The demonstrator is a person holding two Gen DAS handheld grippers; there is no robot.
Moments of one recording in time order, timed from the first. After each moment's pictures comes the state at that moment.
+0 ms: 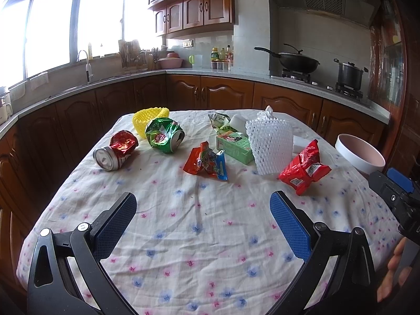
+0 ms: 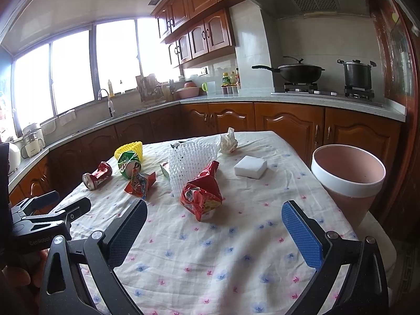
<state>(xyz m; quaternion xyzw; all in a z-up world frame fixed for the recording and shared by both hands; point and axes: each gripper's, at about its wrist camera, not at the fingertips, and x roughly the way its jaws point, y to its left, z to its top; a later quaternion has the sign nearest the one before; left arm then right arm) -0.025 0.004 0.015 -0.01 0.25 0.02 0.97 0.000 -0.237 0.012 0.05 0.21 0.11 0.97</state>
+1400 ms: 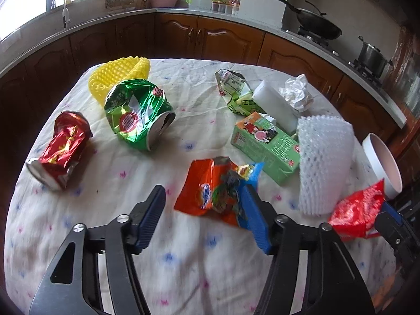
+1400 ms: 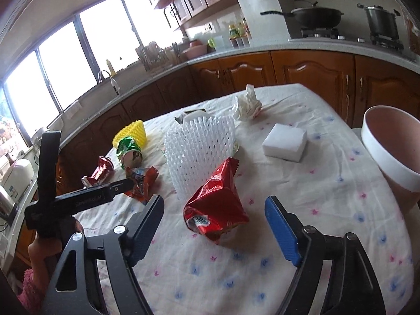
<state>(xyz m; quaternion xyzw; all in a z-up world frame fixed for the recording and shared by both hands) 0.151 0.034 -0.020 -0.06 0.43 -0.02 0.90 0.121 -0.223 -0.016 0.11 0.35 0.18 0.91</state>
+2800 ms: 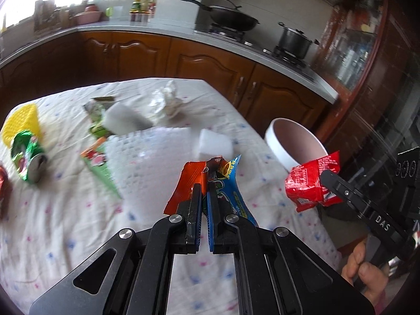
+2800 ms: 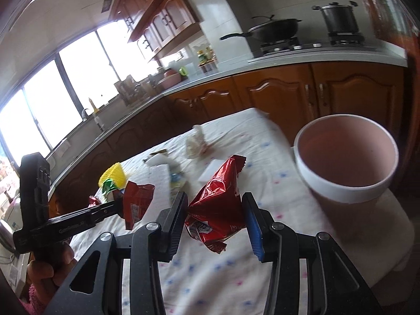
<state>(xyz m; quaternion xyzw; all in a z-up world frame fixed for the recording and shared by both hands) 0.136 -0.105 0.041 -0.04 0.40 -0.21 0.89 0.103 -0.345 0.019 0.18 0.30 0.11 0.93</state>
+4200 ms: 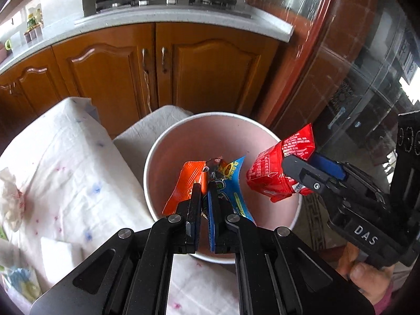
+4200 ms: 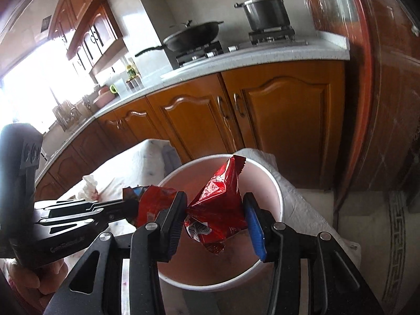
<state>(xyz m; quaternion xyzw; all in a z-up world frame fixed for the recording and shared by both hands) 0.251 -0.379 0.023 0.11 0.46 -0.35 0.81 0.176 -0.526 0.003 0.19 0.33 -0.03 0.92</state>
